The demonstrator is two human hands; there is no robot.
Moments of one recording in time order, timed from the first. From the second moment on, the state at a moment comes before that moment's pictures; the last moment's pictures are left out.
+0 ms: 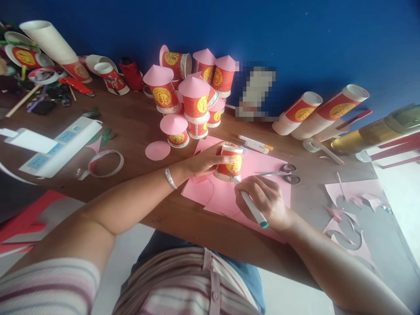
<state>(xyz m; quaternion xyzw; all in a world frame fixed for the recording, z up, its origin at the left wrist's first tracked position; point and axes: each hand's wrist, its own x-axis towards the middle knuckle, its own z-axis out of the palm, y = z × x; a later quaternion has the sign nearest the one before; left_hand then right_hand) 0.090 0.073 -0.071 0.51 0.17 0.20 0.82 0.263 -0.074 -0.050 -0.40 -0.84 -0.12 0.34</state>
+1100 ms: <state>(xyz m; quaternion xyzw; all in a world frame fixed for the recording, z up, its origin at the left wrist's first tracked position) 0.092 0.080 -0.079 0.46 0.16 0.25 0.84 0.251 -0.078 -0.051 -0.35 -0.86 -0.08 0.37</state>
